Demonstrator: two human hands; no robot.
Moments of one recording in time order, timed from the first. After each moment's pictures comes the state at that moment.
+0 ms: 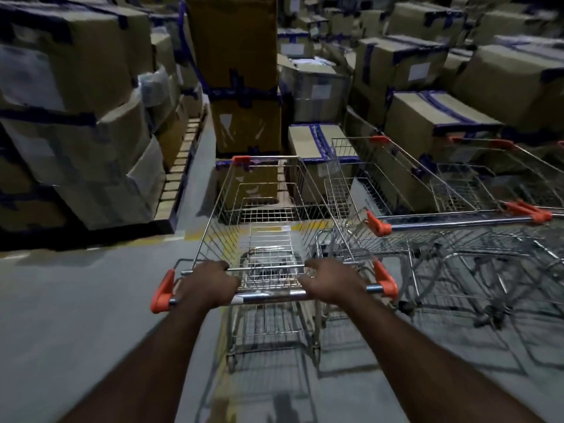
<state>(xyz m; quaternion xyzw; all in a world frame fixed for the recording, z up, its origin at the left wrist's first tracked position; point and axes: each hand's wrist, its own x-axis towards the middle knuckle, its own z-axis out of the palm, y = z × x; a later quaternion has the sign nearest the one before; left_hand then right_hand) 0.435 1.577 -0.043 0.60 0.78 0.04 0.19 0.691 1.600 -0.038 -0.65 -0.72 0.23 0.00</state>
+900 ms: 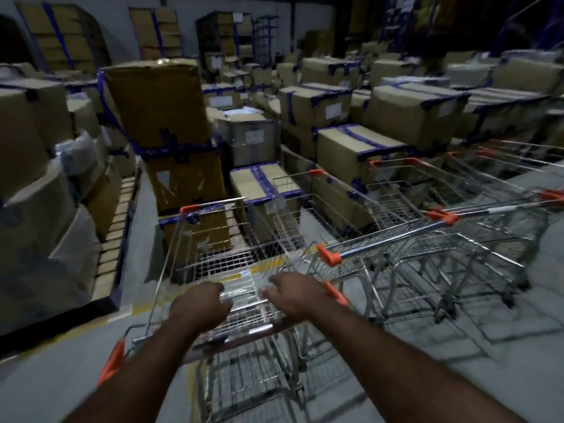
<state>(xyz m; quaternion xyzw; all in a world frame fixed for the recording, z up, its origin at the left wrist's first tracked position) 0.483 1.653 -0.002 0.74 0.67 -0.03 0.10 0.700 1.631 0.005 -0.64 -0.74 0.20 0.07</state>
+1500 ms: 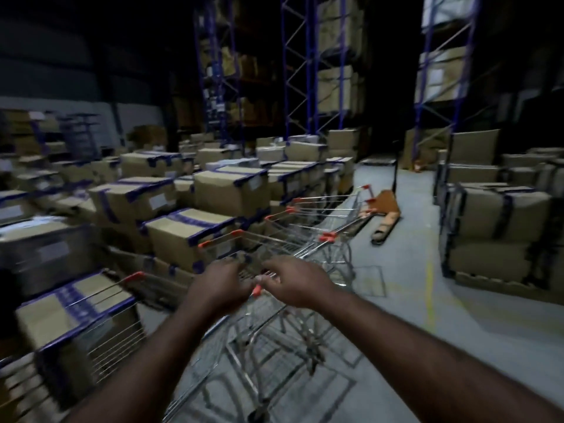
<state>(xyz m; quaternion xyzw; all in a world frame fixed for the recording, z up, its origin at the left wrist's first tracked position) 0.956 1.643 0.177 0.93 0.32 0.14 0.07 1.092 1.519 0.175 -0.78 -0.59 -0.05 0.18</state>
